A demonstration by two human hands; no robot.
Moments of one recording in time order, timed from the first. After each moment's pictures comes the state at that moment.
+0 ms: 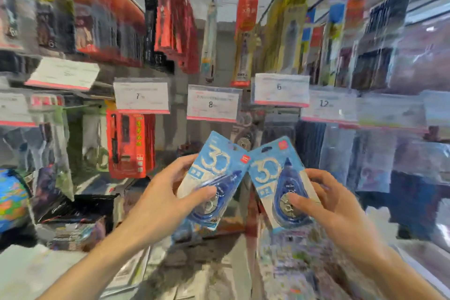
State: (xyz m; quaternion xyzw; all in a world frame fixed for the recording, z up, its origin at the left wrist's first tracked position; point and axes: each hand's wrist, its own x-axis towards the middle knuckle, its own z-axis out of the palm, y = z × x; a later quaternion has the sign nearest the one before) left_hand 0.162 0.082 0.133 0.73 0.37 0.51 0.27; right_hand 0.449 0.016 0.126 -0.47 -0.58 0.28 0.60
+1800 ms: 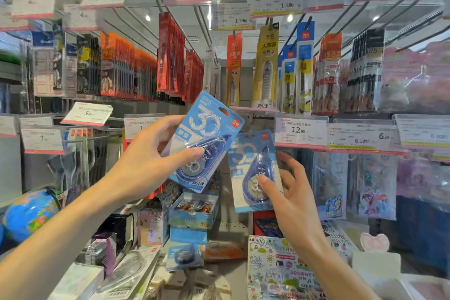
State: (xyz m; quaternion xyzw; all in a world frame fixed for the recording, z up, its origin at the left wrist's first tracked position) left_hand 0.173 0.029 0.240 0.75 0.36 0.53 0.14; right_hand 0.427 0.041 0.157 -0.38 -0.60 0.24 0.66
